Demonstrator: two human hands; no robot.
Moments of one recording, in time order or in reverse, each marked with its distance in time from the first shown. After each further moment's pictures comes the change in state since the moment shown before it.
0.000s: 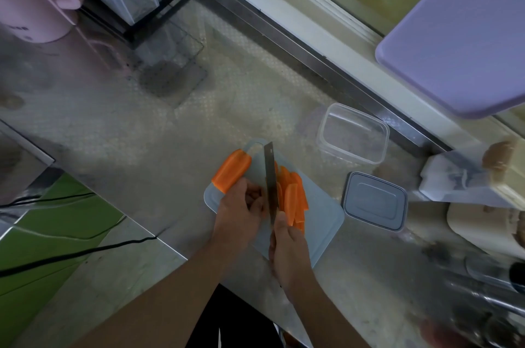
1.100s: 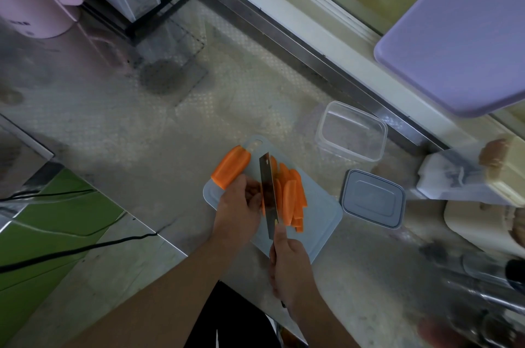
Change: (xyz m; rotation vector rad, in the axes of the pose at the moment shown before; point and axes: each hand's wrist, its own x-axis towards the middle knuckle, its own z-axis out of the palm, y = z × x) left_hand -0.002 -0.001 0.002 0.024 0.029 0.031; right_hand -0.023 0.010 -0.008 -0.116 -0.040 0.071
